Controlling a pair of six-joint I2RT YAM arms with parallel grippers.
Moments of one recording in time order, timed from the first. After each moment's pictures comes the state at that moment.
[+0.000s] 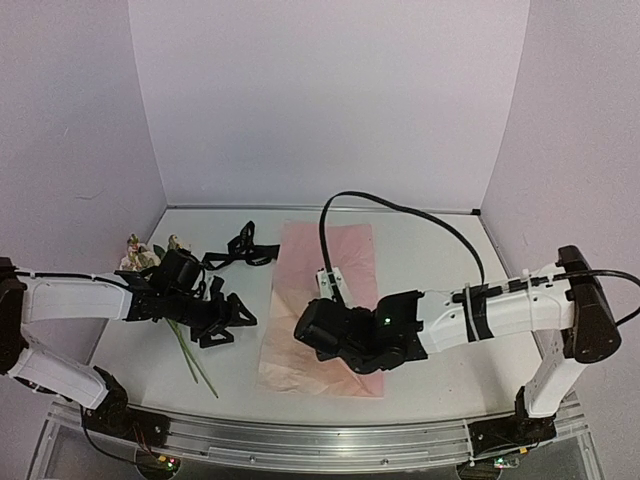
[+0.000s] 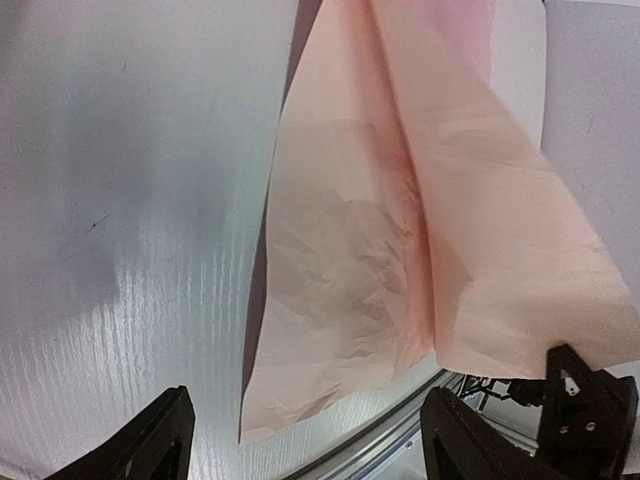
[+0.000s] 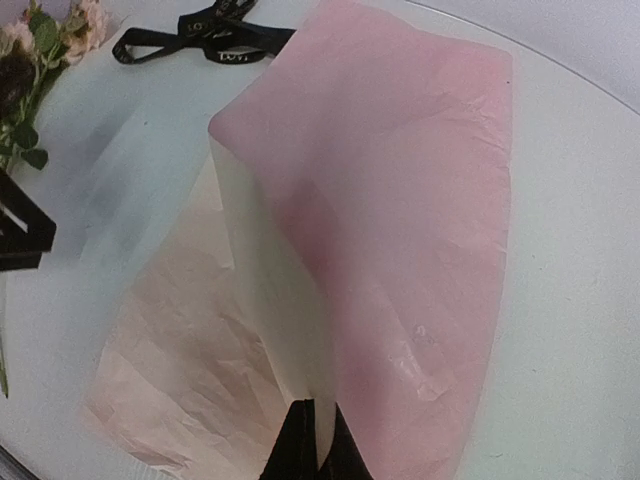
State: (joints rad) left arm -0.63 1.27 0.61 -0.20 0.44 -0.97; right arm 1.35 1.79 1.29 -0.52 0.72 0.77
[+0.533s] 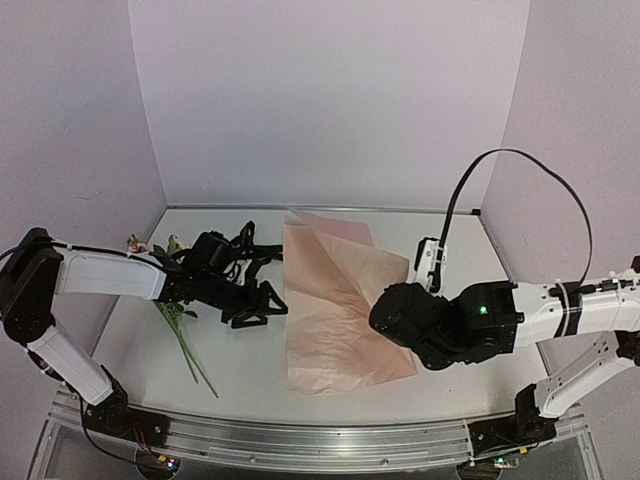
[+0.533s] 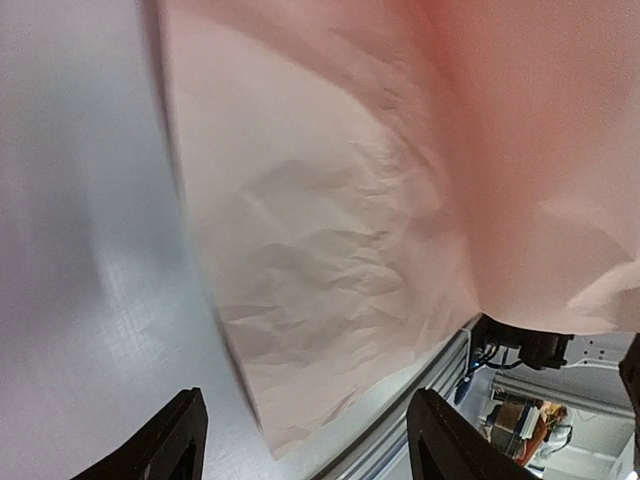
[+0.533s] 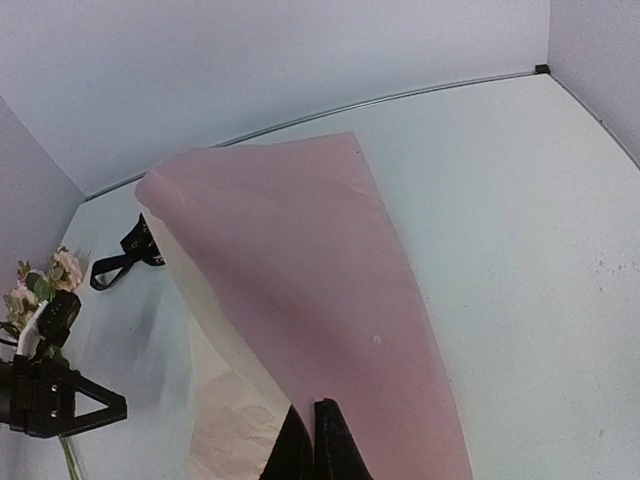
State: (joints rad) left arm -0.71 1.53 0.83 -0.11 0.50 -0.82; right arm 1.35 1.37 1.05 -0.61 1.03 1.21
